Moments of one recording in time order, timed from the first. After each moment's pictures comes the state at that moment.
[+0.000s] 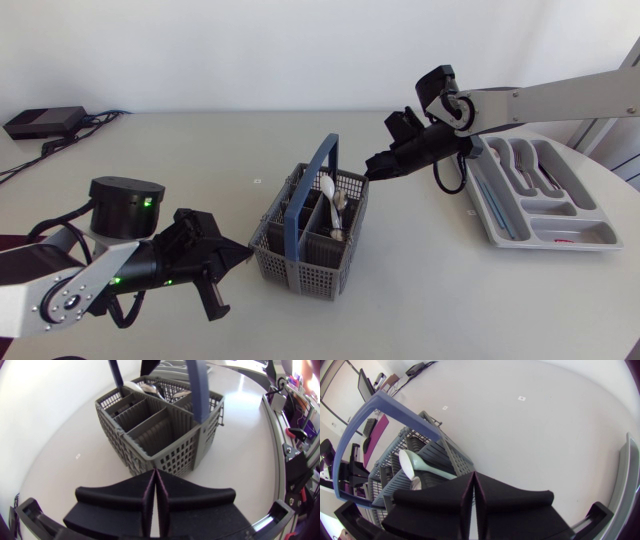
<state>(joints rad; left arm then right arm) -0.42 1.24 0.44 0.06 0.35 0.55 0.23 1.95 1.37 -0.45 -0.50 -0.13</state>
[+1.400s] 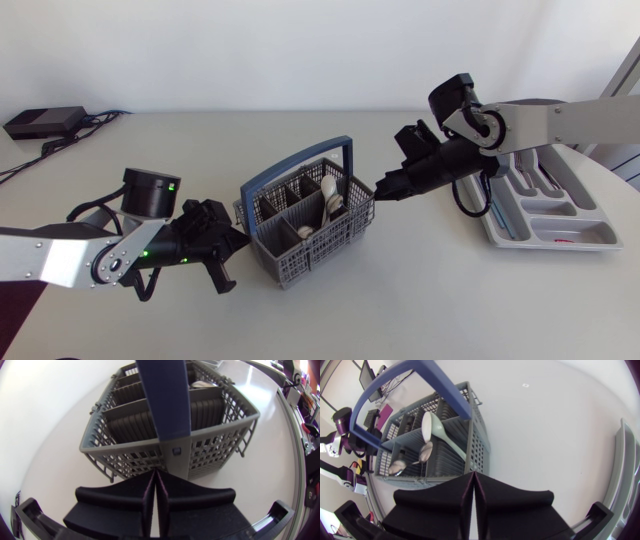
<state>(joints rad) -0.32 1.52 0.53 0.19 0.36 0.63 0.27 1.75 1.15 -0.45 -0.47 -0.13</state>
